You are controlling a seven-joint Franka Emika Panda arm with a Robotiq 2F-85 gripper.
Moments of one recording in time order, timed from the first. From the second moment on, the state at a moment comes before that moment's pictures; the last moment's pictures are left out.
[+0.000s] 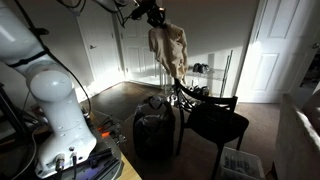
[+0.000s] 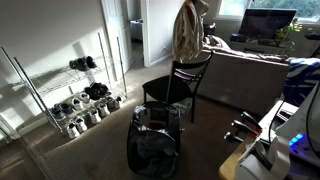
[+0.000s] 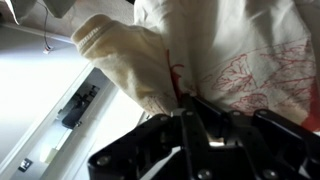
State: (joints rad) arm 0.00 -0.37 0.13 -2.24 -0.33 2.57 -0.02
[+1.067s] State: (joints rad) arm 0.12 -0.11 0.25 -2.04 -0.42 2.56 -0.08
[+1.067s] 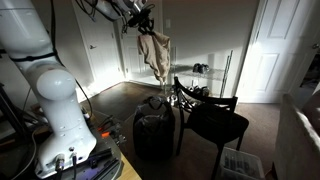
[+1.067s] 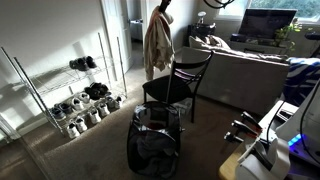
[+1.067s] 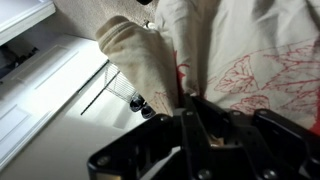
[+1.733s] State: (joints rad) arm 0.14 -0.11 0.24 -2.04 -0.41 2.53 -0.08
